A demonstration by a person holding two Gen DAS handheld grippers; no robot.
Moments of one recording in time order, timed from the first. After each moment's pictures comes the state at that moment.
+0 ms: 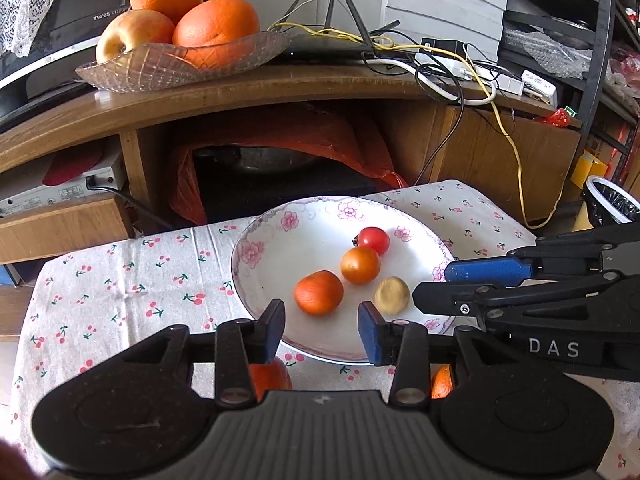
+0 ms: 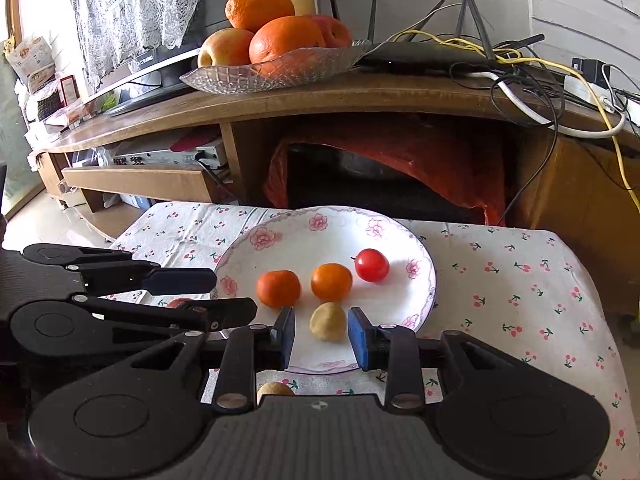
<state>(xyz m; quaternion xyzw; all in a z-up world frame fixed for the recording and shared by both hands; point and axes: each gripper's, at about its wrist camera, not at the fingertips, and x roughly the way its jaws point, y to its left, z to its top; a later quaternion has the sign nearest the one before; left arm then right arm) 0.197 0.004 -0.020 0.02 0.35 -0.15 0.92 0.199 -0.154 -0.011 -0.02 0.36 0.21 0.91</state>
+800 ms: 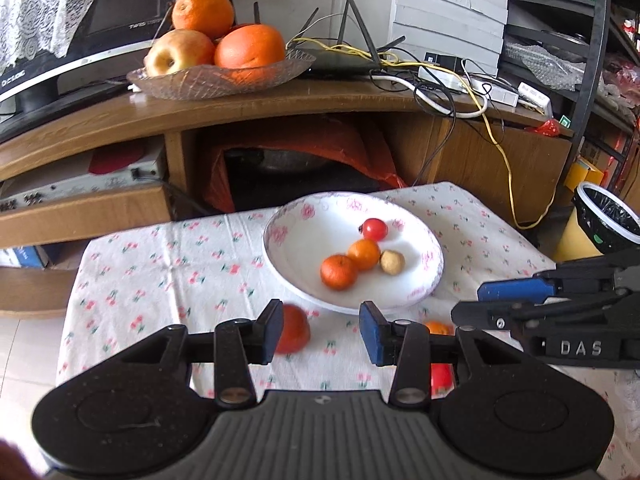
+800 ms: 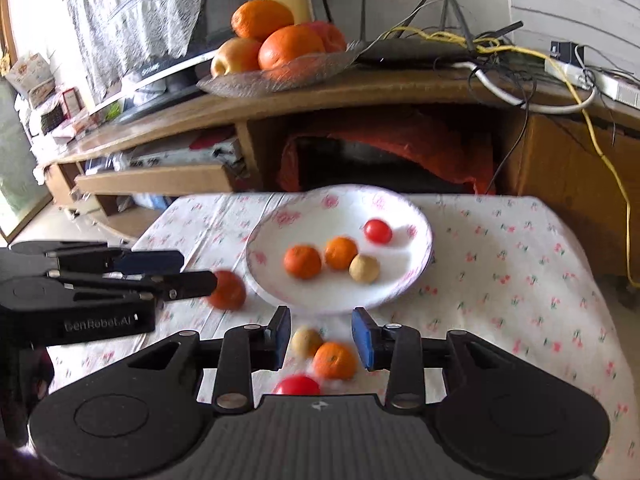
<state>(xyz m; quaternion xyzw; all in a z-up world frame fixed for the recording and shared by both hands) 0.139 0.031 0.008 0.01 0.35 -0.14 0.93 0.147 -0.161 0.005 0.01 0.38 0.21 0.90</state>
